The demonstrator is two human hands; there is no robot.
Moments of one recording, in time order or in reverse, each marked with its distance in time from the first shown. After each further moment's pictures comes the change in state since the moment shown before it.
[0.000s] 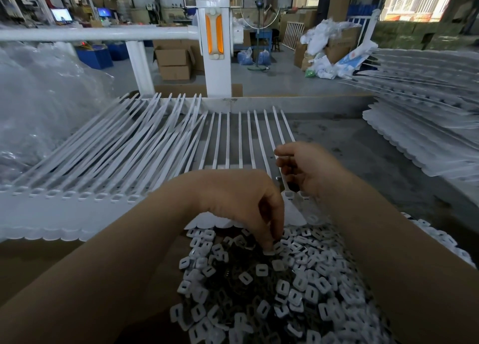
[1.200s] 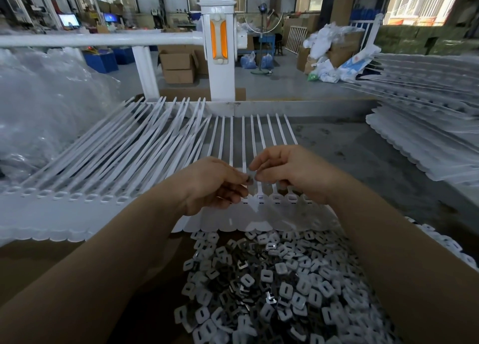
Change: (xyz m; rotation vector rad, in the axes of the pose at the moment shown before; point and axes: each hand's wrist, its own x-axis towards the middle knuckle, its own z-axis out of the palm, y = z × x) left_hand -0.015 -0.036 -0.001 -0.900 0.562 -0.405; right_hand -0.021 -0.005 -0.004 -0.429 -0.475 -0.466
